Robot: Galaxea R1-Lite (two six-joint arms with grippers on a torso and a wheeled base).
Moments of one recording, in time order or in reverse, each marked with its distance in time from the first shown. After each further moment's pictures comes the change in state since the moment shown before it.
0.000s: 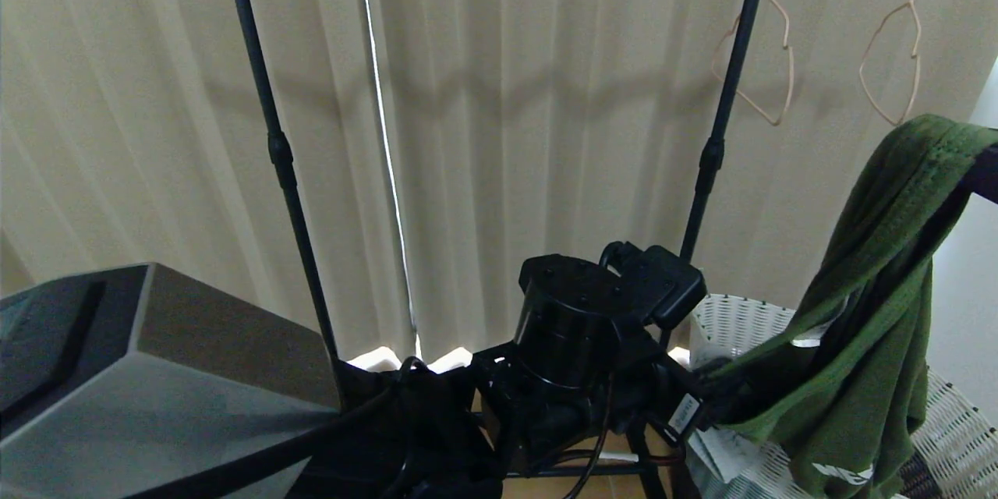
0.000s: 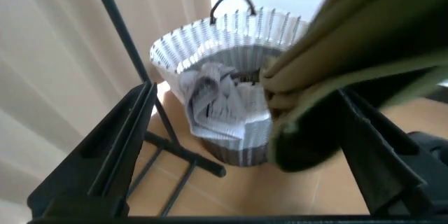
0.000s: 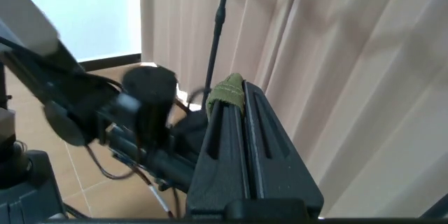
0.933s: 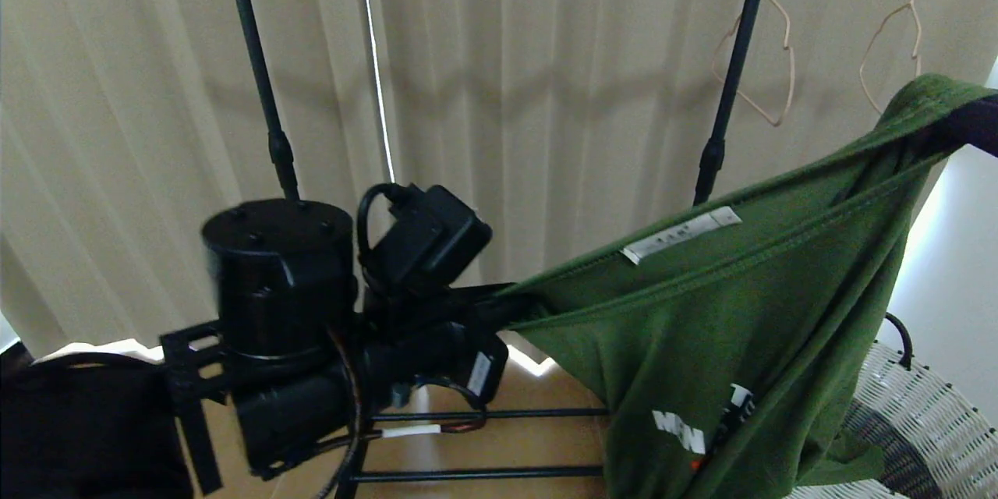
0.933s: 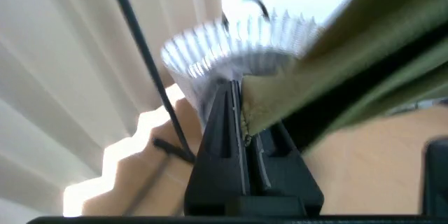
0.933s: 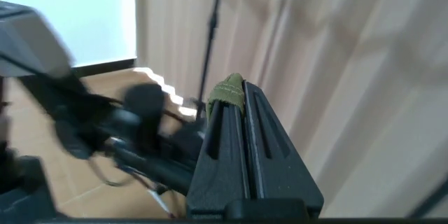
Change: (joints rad) left arm 0.209 -0.464 0.383 0.074 0.021 0.112; right arm -0.111 0.023 -0.042 0.002 -0.009 -0.004
